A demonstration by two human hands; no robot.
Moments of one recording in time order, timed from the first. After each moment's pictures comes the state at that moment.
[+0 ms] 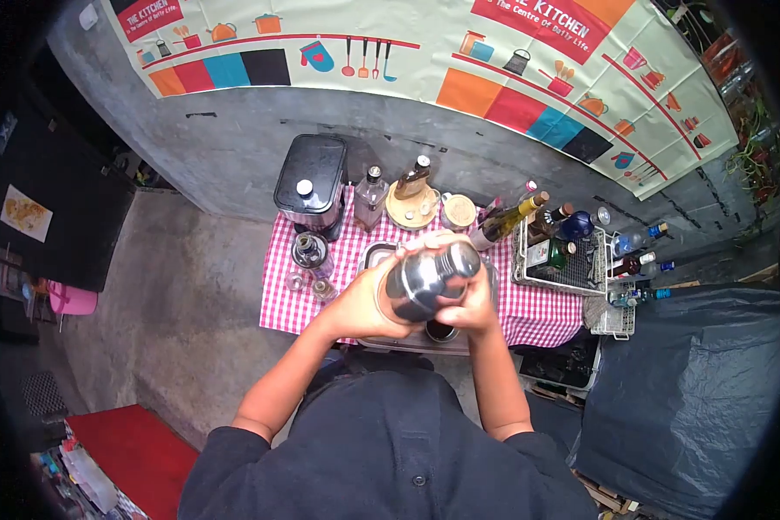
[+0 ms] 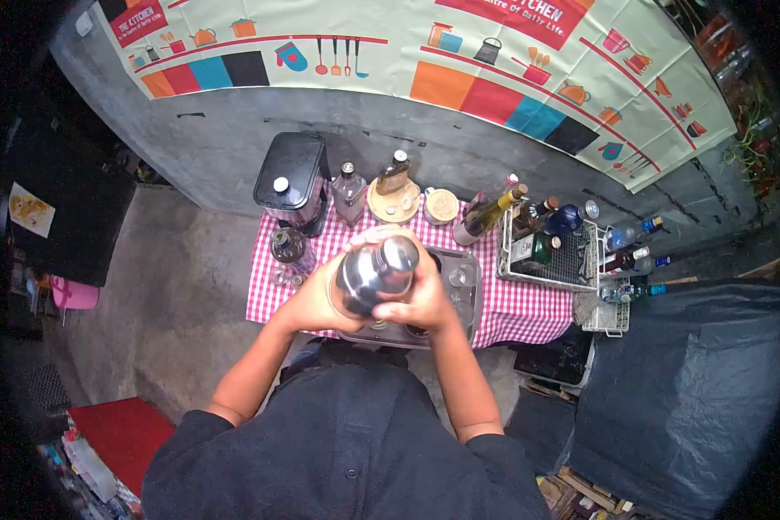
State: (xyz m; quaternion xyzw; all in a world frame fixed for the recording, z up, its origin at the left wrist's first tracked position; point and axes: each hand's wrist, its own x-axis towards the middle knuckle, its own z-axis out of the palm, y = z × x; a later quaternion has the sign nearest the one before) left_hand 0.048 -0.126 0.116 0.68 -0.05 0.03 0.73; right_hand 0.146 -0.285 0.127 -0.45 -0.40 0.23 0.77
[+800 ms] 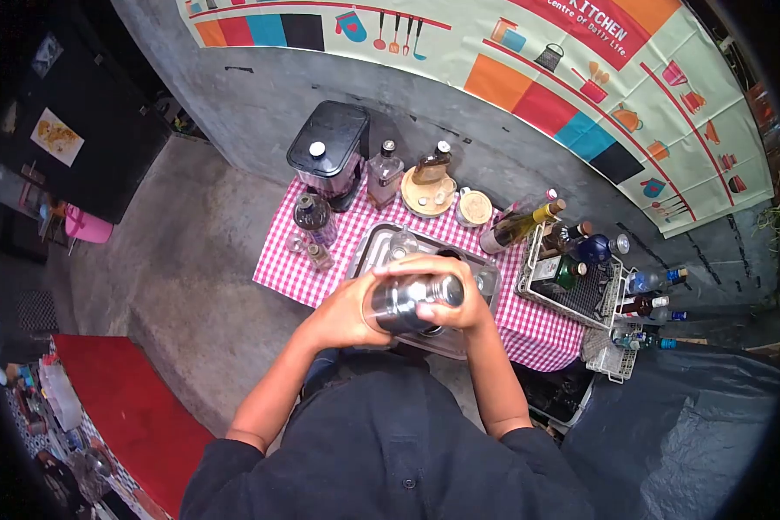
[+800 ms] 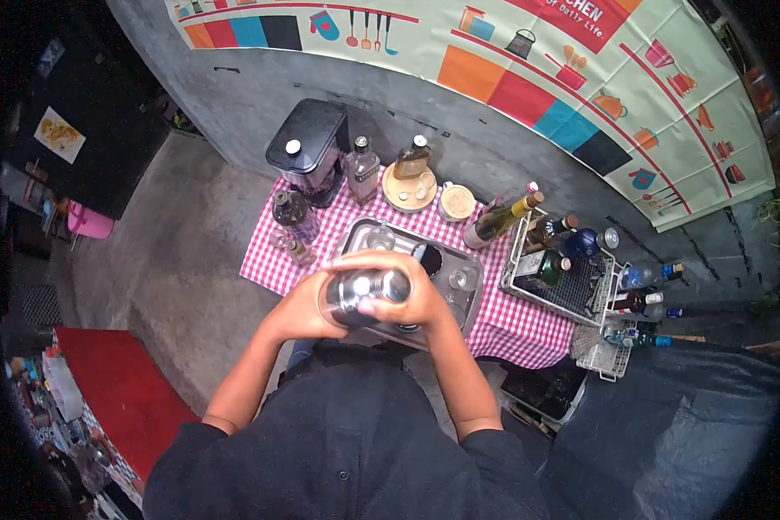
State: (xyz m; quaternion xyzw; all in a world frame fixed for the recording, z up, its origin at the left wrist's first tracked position) left_hand 0.006 -0.176 0.102 0.80 0.09 0.01 0.59; right_hand 0.169 -0.321 0.120 -0.46 -0.52 0.37 0.62
